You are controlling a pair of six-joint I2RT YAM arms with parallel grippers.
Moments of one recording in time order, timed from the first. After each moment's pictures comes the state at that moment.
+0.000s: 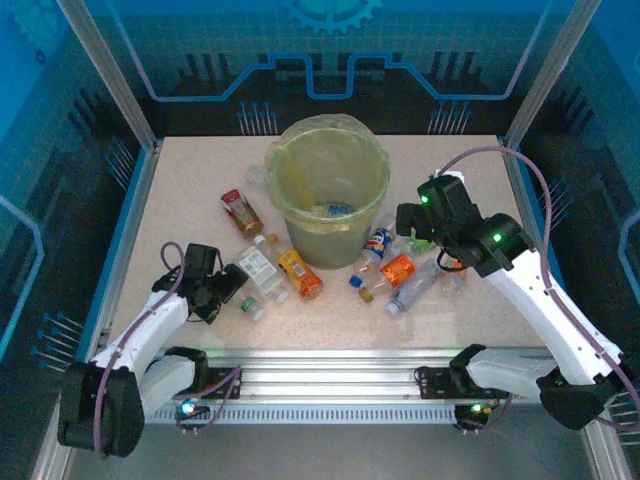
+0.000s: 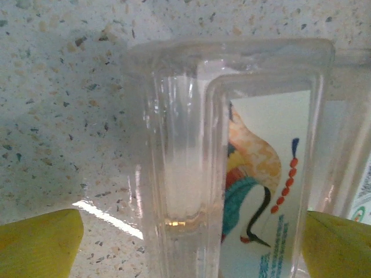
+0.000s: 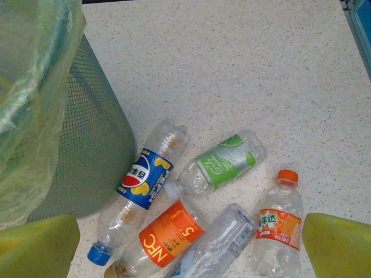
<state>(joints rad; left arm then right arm) -0.10 1.00 0.48 -0.64 0.11 -1.02 0.57 1.12 1.36 -1.09 0.44 0.51</state>
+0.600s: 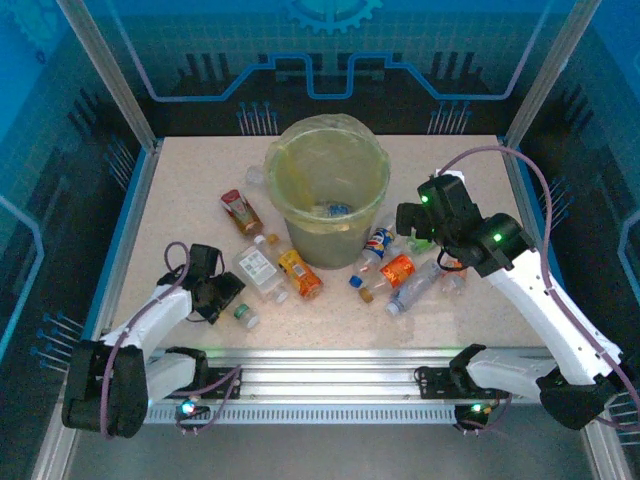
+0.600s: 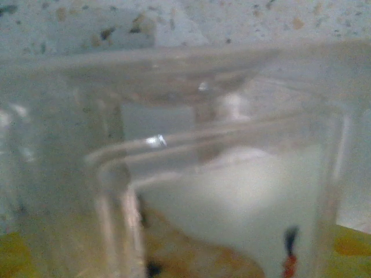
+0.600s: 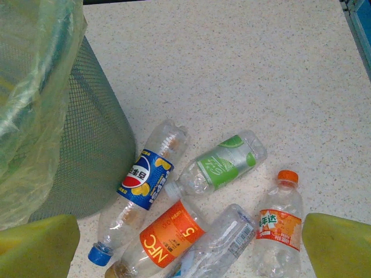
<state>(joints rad) -0.08 1.10 0.45 -0.60 0.11 -1.01 0.57 1.12 1.36 -1.09 0.44 0.51</state>
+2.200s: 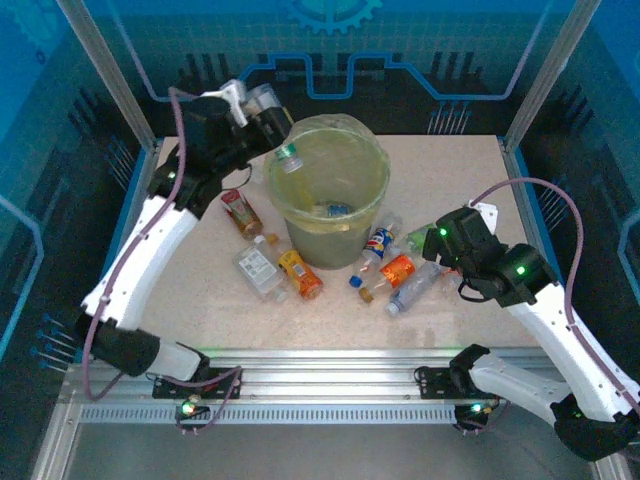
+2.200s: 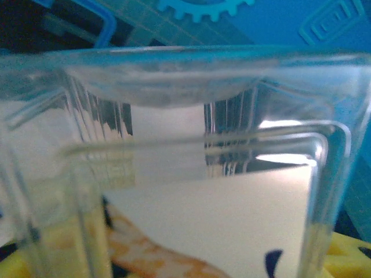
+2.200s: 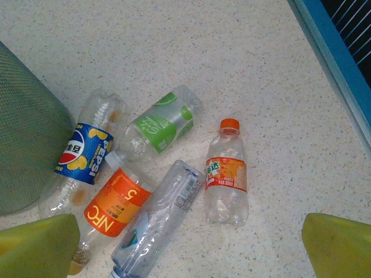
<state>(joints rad) -0.38 1.47 1.71 -0.50 0.08 -0.70 0.56 0.93 1.20 -1.26 0.54 0.69</state>
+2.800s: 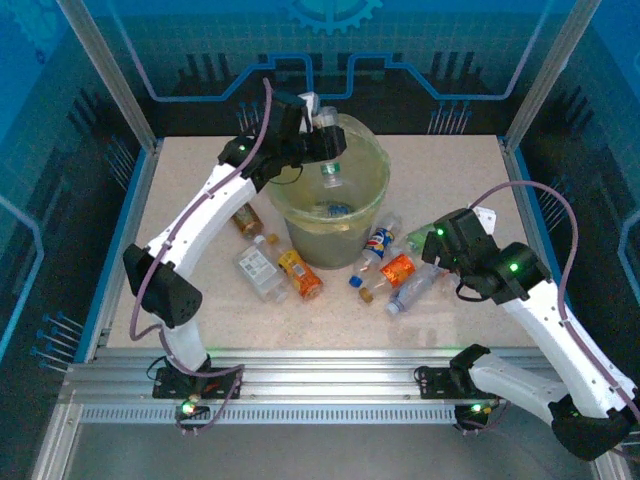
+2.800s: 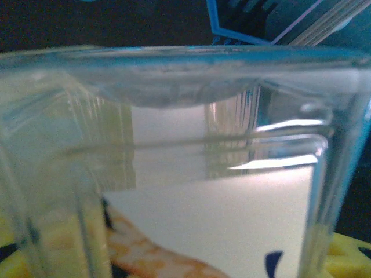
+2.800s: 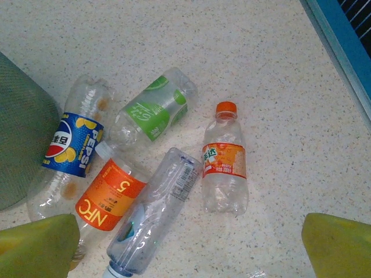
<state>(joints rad) -0.51 1.80 1.94 -0.66 0.10 -0.58 0.53 0.94 1.16 -1.26 0.50 0.73</state>
